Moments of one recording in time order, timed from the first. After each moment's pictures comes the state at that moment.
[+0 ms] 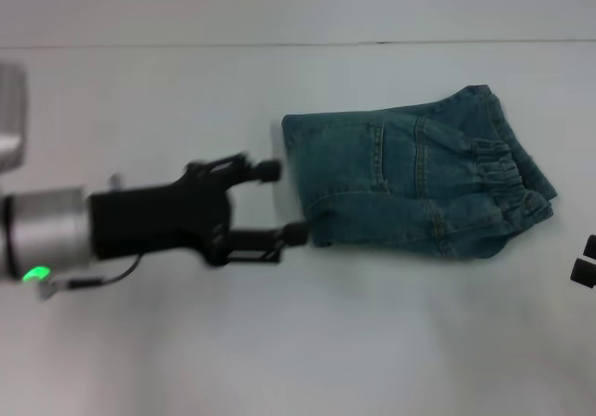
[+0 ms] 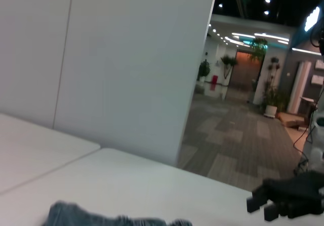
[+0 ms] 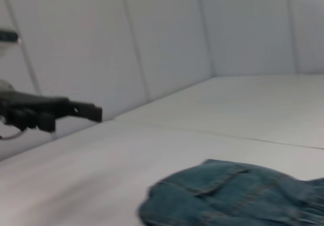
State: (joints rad) left arm -0.41 -2.14 0.98 0.82 1.72 1.58 -1.41; right arm 0.20 2.09 -0.27 -0.75 -2.07 -1.83 1.13
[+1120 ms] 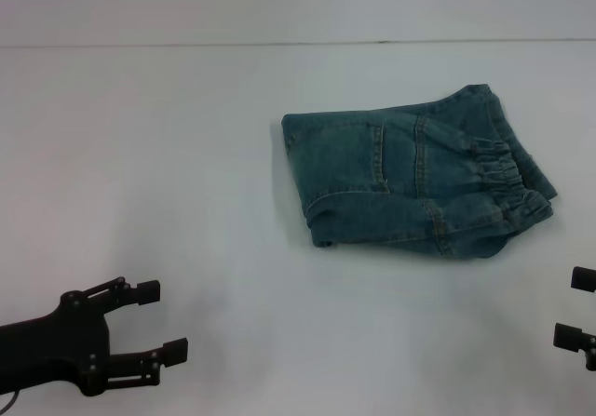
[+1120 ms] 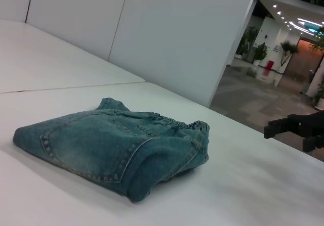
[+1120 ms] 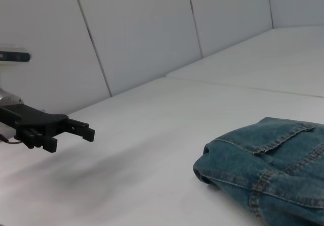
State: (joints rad) left arm -0.25 -2.13 0.54 0.75 2.11 1.80 -1.26; right arm 0.23 2.08 -0.29 -0.83 -2.22 -1.92 1.19
